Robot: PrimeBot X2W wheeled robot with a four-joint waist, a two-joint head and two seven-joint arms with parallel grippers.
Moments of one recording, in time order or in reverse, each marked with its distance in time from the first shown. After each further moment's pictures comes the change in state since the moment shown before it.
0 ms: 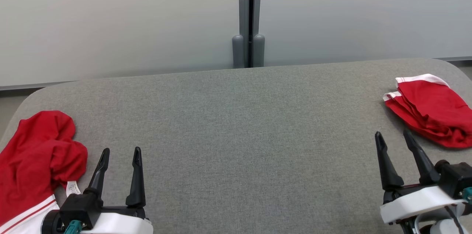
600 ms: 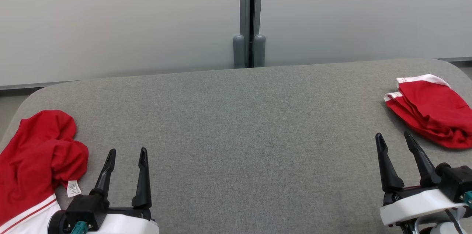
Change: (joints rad) left arm 0.006 -0.003 -0.032 -0.015 -0.014 0.024 0.000; right arm 0.029 0.029 -0.026 -0.035 -0.036 0.000 0.000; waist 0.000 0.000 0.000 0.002
